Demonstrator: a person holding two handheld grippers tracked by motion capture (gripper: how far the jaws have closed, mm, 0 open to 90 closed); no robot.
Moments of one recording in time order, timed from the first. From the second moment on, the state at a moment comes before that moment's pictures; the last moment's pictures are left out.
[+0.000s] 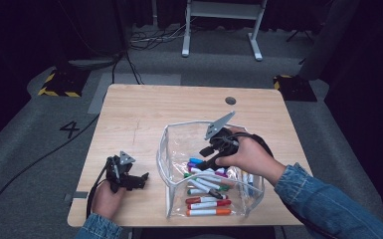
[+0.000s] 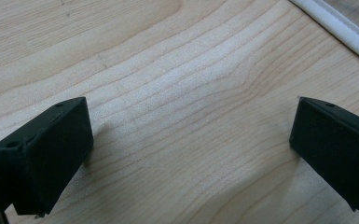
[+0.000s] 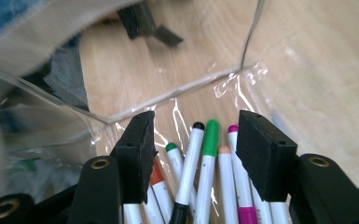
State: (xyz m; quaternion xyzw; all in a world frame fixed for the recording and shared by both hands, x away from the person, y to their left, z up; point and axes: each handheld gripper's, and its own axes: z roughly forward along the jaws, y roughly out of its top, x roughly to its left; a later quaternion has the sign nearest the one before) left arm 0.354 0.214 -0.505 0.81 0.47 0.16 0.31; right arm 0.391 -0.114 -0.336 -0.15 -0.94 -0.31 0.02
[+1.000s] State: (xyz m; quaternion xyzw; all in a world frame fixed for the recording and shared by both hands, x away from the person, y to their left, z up) left arm 0.354 0.214 -0.505 0.81 0.47 0.16 0.31; right arm 0.385 -0.286 -0.296 -0.32 -0.86 -0.39 -0.09
